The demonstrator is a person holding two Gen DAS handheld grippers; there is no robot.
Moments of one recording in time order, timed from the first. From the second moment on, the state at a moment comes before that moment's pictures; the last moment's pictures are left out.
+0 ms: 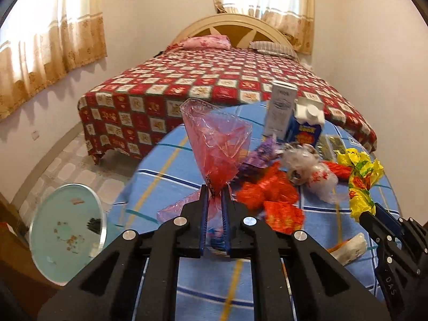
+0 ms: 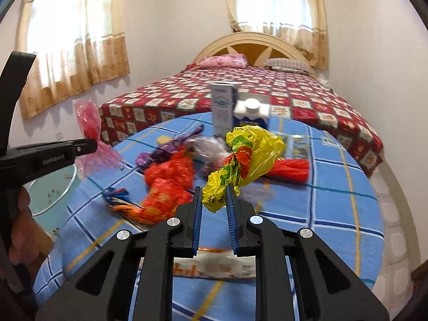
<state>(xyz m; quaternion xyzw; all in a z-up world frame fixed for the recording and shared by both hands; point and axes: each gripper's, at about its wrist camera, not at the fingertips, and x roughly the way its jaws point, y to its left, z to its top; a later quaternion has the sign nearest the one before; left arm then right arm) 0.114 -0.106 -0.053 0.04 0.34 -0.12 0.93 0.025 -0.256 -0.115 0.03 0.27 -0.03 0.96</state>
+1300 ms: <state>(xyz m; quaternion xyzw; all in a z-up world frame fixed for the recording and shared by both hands) 0.112 0.141 -0.089 0.03 0.38 0.11 0.92 0.125 -0.024 -0.115 -0.08 0.28 0.19 0.94</state>
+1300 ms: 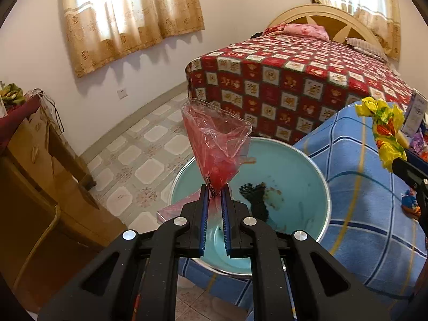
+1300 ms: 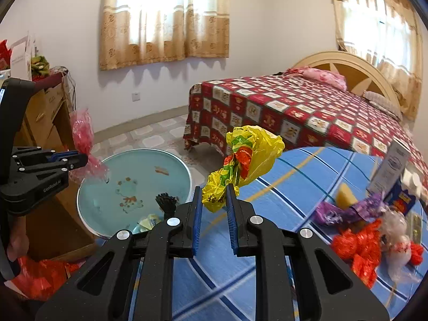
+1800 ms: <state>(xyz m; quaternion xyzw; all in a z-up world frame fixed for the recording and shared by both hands) 0.114 0.172 -0.096 0.03 0.39 0.14 0.91 0.138 0.026 -0.121 -0.11 0.28 0.23 0.93</state>
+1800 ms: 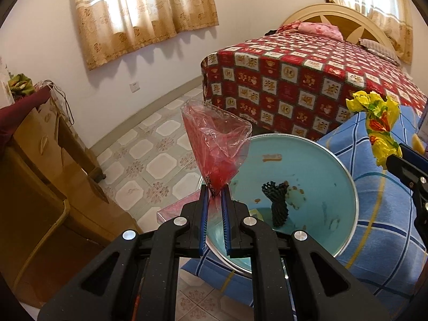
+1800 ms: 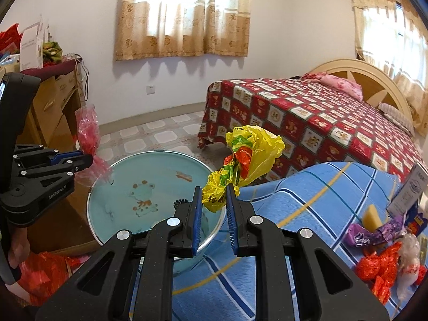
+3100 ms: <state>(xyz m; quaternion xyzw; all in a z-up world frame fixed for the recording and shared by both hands) 0.124 0.170 -0.097 0.01 0.39 0.12 0.91 0.145 0.051 -0.131 -0.13 0.28 0.26 0.91</state>
